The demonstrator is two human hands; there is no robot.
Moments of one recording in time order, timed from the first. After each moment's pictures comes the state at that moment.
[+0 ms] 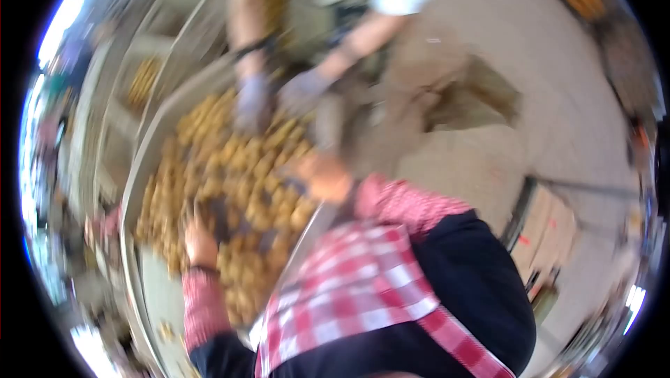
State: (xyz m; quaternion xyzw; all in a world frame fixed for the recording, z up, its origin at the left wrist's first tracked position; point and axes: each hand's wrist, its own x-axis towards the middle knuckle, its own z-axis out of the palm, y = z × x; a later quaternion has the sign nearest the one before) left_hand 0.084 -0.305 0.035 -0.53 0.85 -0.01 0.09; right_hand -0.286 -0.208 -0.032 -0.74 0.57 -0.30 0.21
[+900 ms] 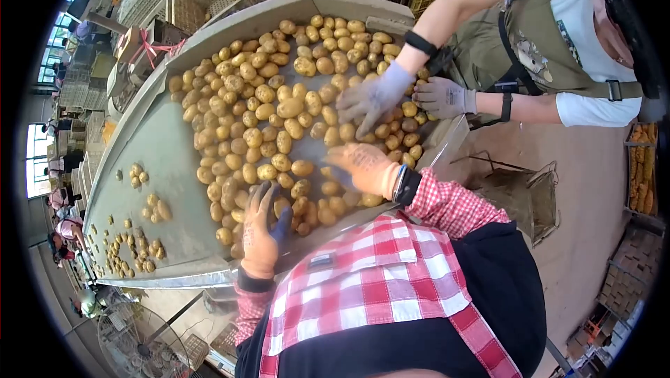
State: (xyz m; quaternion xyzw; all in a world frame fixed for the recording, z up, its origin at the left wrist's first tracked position) left_hand 0.001 -0.158 0.048 -0.66 0.69 0.19 -0.22; right_hand -0.241 -0.285 -0.024 -0.87 0.34 -0.06 0.34
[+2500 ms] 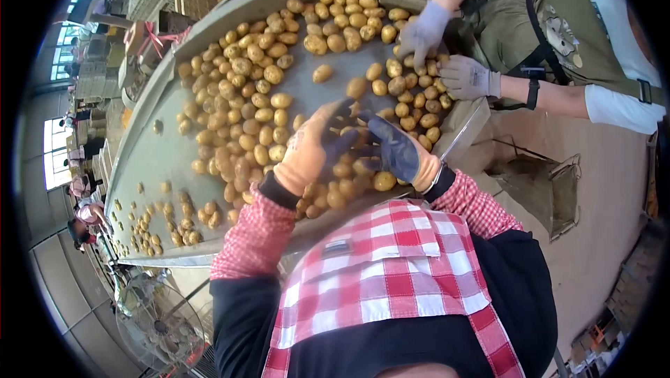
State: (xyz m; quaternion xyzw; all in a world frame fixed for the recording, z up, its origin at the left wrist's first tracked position) left_hand -0.067 -0.282 0.045 -0.53 0.67 0.45 -0.27; right_hand -0.277 -0.268 -0.037 -0.11 0.23 -0.32 0.91
